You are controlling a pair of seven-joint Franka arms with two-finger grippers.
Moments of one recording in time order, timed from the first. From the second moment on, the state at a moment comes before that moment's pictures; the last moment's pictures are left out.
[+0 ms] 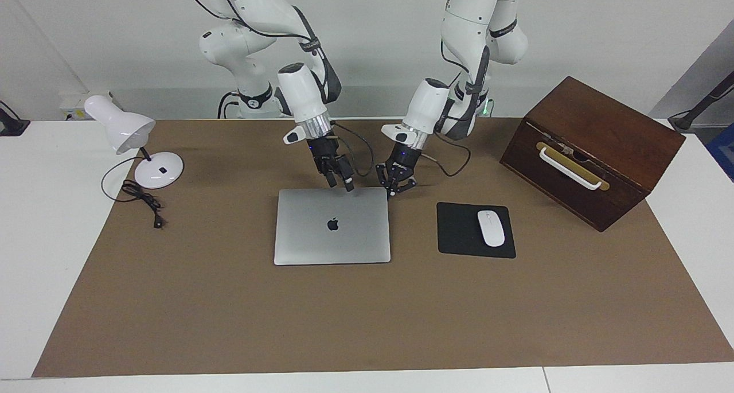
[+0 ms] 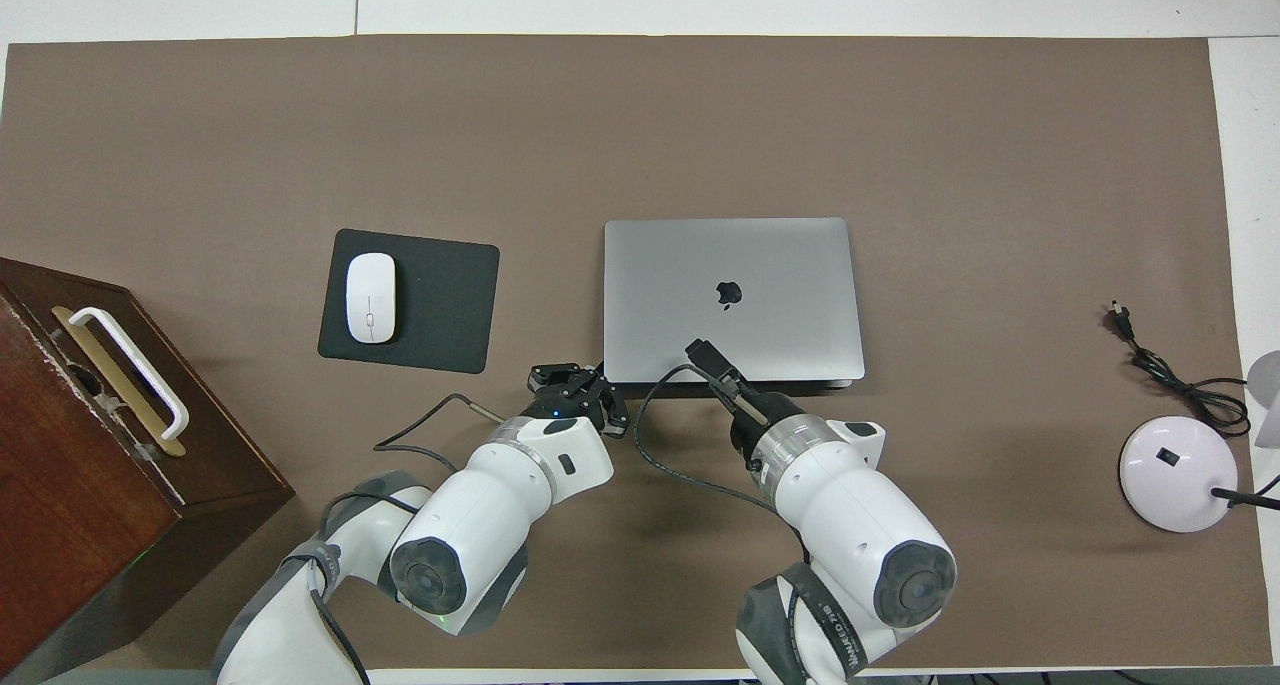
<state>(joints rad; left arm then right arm) -0.65 0.23 -0.08 -2.53 -0.11 3.46 -0.04 0.62 0.06 -0.02 -2.58 0.13 3.30 1.32</state>
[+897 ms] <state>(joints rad) -0.65 0.24 -0.09 -2.52 -0.11 3.46 -0.04 0.62 0.06 -0.02 -2.58 0.14 3.30 1.31</state>
